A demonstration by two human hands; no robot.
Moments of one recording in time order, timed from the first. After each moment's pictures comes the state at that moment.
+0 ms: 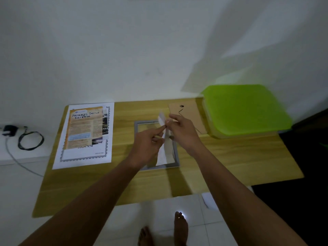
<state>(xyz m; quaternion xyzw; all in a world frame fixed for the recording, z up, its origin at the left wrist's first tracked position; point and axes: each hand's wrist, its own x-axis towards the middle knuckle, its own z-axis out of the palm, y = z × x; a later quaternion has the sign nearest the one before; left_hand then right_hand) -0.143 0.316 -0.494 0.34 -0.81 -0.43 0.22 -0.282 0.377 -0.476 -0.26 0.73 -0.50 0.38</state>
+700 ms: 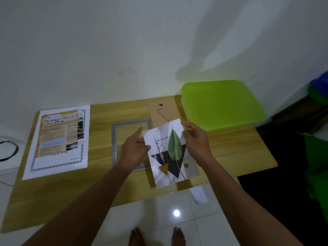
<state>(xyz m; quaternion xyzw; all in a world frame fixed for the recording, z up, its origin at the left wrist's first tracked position) -0.183 0.339 -0.531 0.47 -0.65 -0.58 0.14 -0.350 0.472 -0.498 -0.23 0.79 -0.51 0.24</state>
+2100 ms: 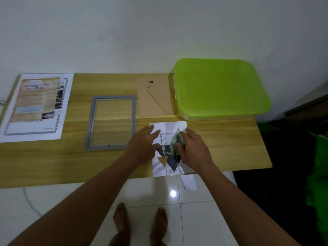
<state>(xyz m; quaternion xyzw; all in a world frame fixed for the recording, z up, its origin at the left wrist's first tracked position) -0.258 0.428 -0.582 0.33 -0.92 -0.23 -0.02 -0.418 0.556 -0.576 -0.52 0.83 -0.09 0.17</state>
